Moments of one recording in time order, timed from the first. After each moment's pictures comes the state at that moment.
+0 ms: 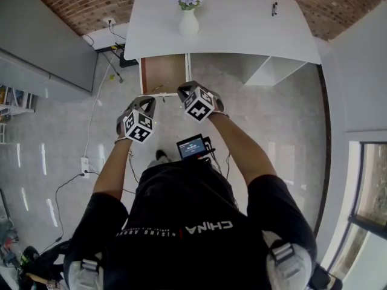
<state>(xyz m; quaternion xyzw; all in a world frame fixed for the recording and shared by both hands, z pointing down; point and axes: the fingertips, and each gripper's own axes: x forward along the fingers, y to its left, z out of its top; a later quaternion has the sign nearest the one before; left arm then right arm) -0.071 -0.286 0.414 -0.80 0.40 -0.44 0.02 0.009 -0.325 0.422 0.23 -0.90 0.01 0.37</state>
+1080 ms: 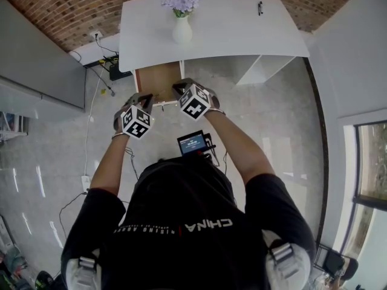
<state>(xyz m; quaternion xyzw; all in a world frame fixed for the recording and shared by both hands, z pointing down) -0.101 -0.340 0.399 -0.83 0.34 -0.43 0.06 -0.031 -0.362 0.391 0.29 -0.88 0.00 0.37</state>
